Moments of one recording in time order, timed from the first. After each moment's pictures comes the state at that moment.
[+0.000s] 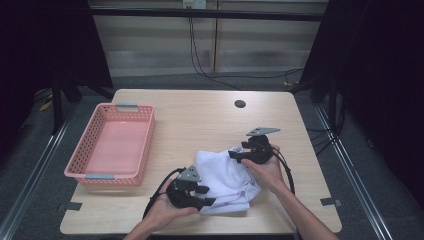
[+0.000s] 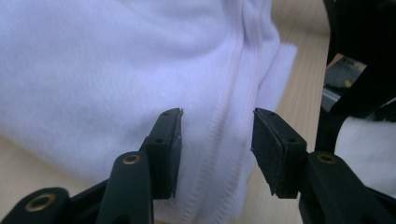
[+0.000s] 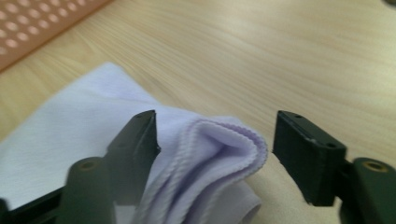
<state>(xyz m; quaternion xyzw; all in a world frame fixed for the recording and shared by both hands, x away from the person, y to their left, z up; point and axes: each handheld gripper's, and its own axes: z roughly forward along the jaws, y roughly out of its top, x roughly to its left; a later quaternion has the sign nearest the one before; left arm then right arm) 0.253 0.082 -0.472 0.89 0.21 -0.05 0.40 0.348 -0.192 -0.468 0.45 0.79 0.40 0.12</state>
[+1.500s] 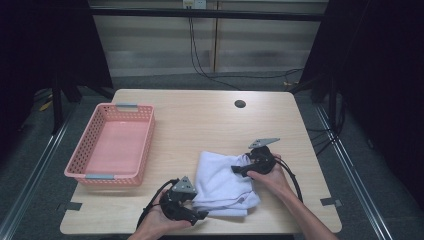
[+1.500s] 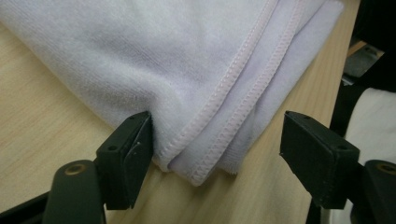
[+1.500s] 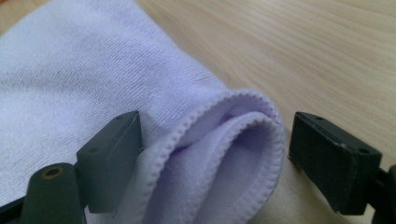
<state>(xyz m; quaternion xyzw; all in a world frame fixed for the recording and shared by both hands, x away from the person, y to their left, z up) 0.237 0.095 -0.490 0.90 0.24 -0.02 0.37 0.336 -0.209 -0.506 0.41 0.83 0.39 0.08</state>
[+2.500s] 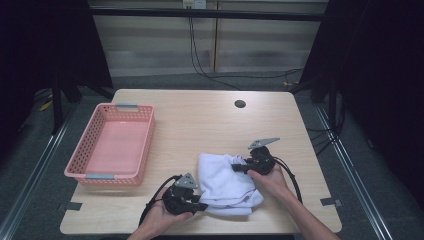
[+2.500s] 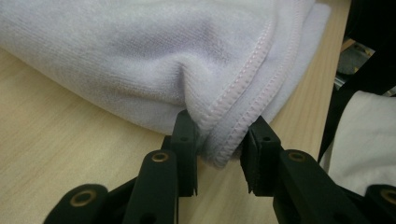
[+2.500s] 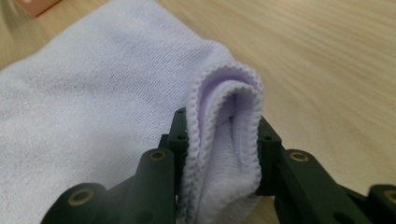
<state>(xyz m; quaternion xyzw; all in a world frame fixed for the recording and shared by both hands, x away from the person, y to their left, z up) 0.248 0.092 -0.479 0.89 0.24 -0.05 0.39 0.333 -0.207 -0.497 0.40 0.82 0.41 0.03</state>
